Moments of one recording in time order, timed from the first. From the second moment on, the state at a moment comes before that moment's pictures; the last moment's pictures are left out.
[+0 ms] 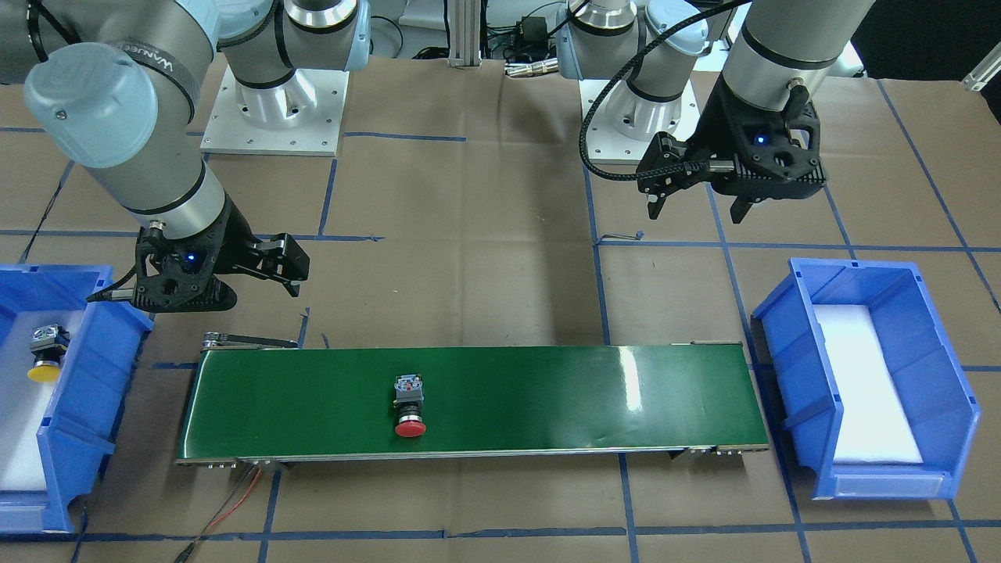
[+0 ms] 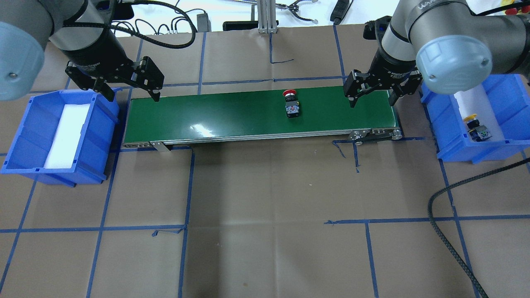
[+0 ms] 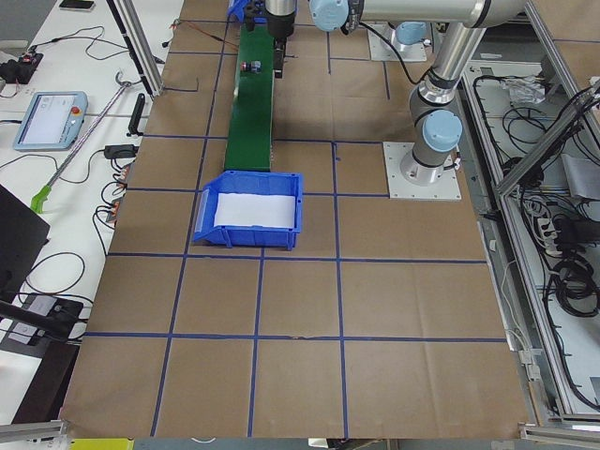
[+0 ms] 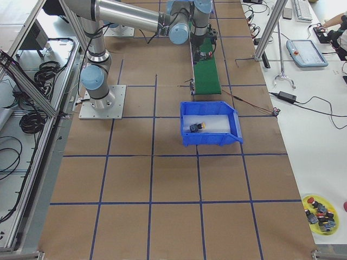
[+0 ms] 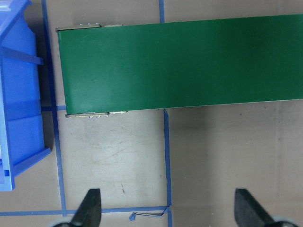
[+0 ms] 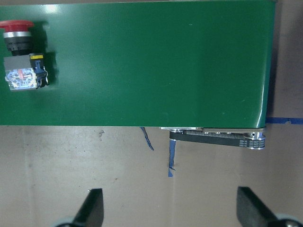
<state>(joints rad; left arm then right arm) -1.54 -1.57 -1.57 -1.53 1.58 0.08 1.55 -1.40 1.67 -1.80 -1.52 -0.05</state>
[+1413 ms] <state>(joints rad) -1.54 -1.57 -1.58 -1.53 1.58 0.08 1.59 -1.26 1.66 -1.98 -1.44 -0.04</state>
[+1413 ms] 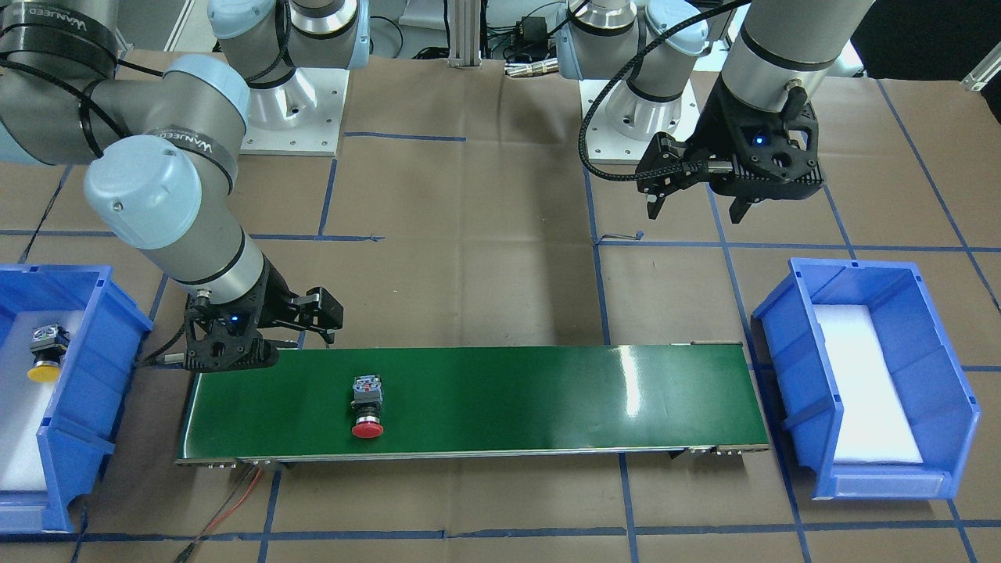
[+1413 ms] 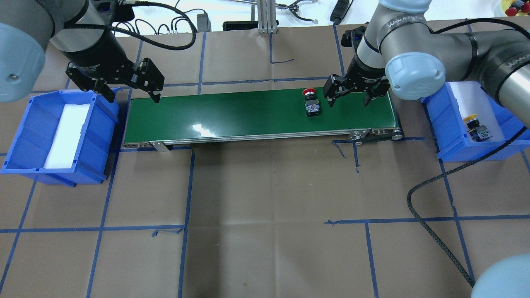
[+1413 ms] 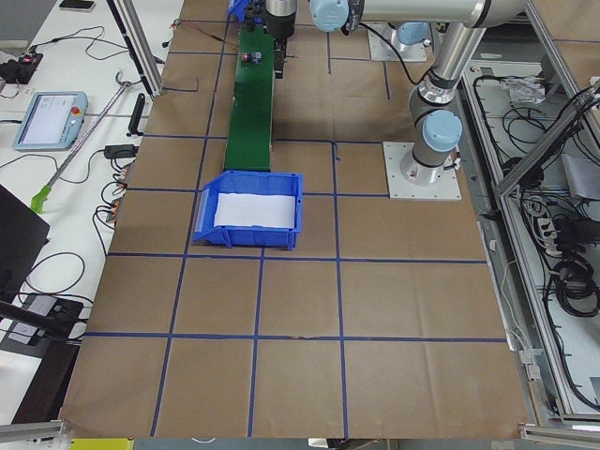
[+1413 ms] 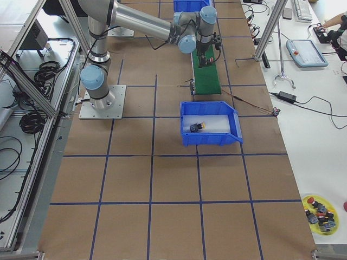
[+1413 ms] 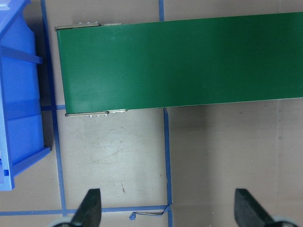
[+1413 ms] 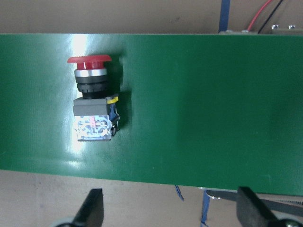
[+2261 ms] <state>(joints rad) -1.54 -1.56 -1.59 -1.53 1.58 0.08 1.59 -1.14 1.58 -2.02 -1.44 -0.02</state>
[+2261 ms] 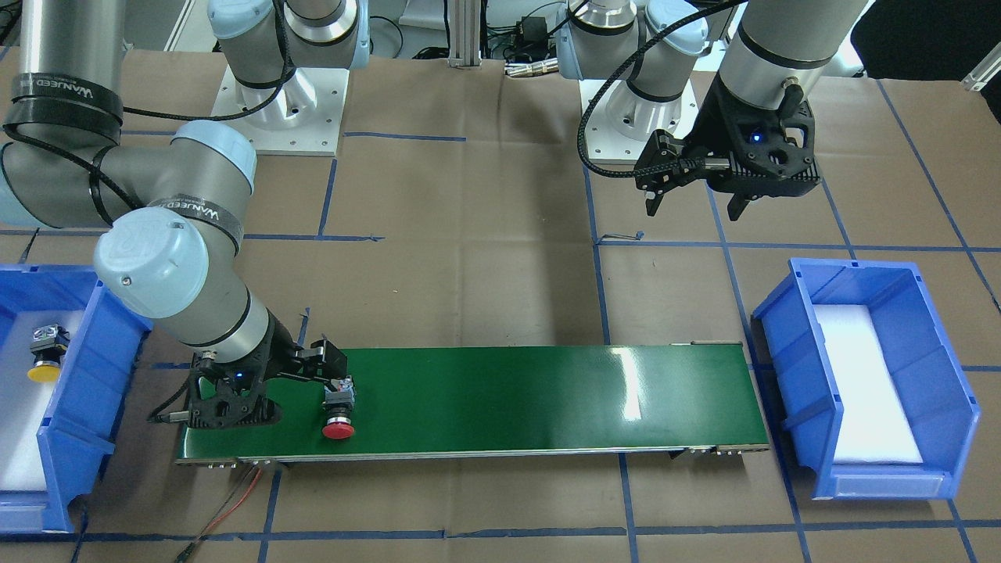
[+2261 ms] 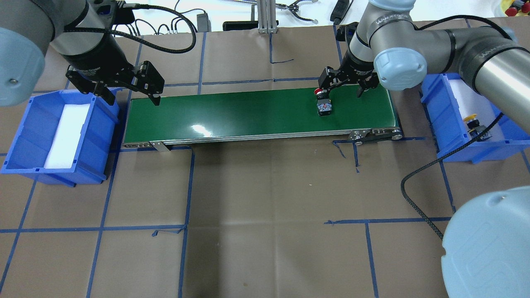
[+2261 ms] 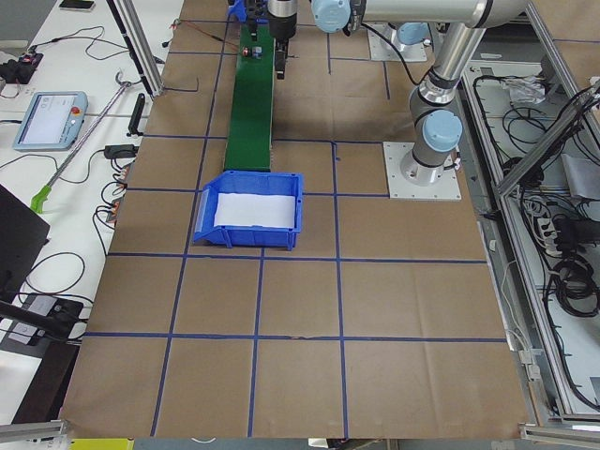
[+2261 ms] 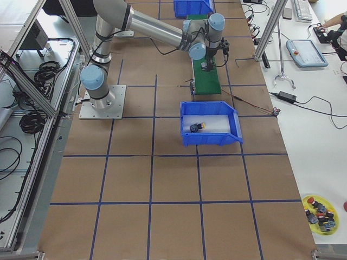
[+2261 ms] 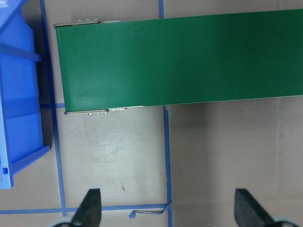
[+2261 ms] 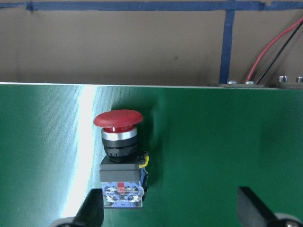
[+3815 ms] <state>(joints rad) -1.54 -1.54 -1.62 -1.53 1.58 0.12 1.58 -1.13 1.57 -2.07 -1.55 0.01</state>
